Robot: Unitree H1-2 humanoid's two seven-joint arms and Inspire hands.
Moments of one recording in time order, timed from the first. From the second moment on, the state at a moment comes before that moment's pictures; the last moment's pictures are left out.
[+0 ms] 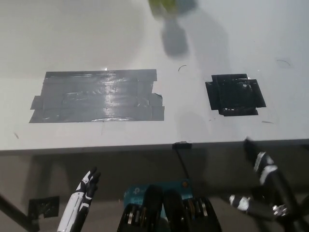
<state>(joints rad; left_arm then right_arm) 0.12 0.14 -0.08 -0.06 0.15 -0.09 -0.02 0.07 -0.15 0.05 -0.37 0.04 0.03 0.15</state>
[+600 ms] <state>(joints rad) 0.13 0.13 -0.08 -0.06 0.16 -0.10 -0.02 -0.50 -0.17 -0.05 -0.11 0.07 0.27 0.13</state>
